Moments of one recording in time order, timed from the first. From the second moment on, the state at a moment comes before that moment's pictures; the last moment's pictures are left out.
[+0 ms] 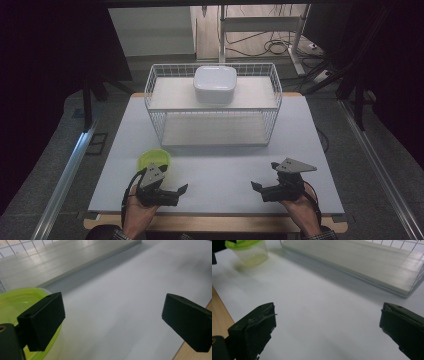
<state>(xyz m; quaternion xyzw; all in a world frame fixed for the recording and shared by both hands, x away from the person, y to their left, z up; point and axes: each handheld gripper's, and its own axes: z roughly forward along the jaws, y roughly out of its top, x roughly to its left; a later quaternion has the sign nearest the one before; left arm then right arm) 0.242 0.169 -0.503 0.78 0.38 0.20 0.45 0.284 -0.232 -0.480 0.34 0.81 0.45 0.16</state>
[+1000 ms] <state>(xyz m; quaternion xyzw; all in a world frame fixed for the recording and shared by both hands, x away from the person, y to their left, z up) 0.244 0.215 -0.491 0.76 0.43 0.20 0.44 0.286 -0.233 -0.500 0.35 0.83 0.42 0.14</state>
